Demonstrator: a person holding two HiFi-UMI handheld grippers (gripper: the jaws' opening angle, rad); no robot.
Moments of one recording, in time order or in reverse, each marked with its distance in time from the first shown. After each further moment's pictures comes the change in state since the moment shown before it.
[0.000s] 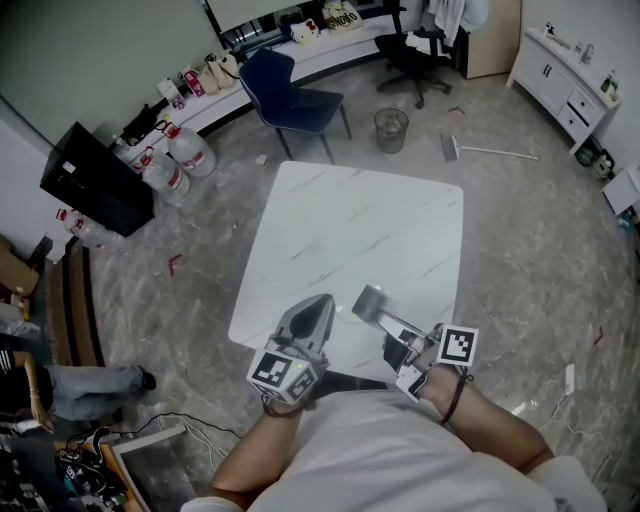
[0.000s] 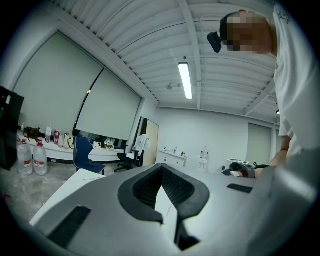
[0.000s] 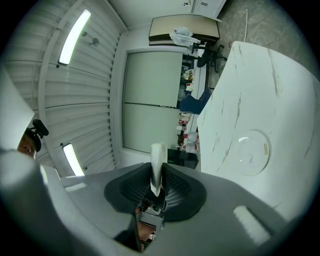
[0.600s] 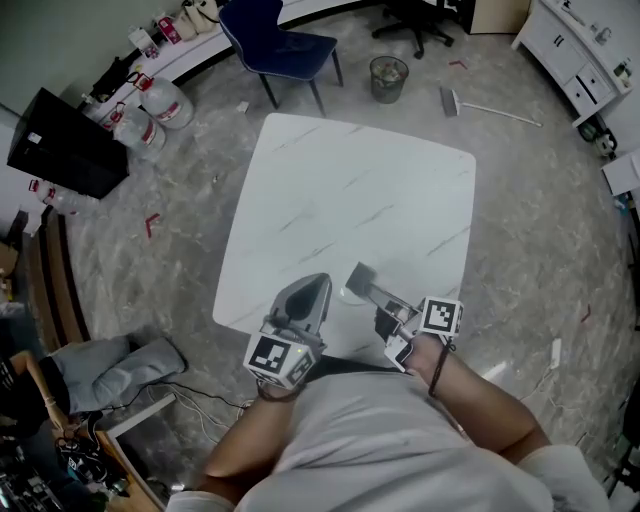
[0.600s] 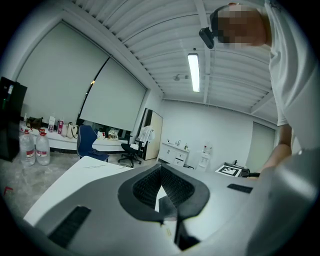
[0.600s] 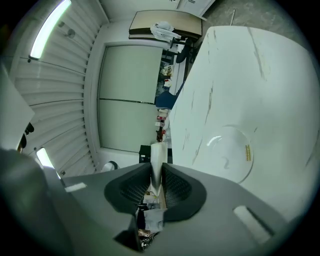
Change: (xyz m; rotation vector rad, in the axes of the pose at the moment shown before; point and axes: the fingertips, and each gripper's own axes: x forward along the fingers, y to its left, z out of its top) left arm 0.041 0.077 -0.056 -0.053 0.089 0.021; right arm 0.058 -0.145 0.010 0.102 0.047 -0.225
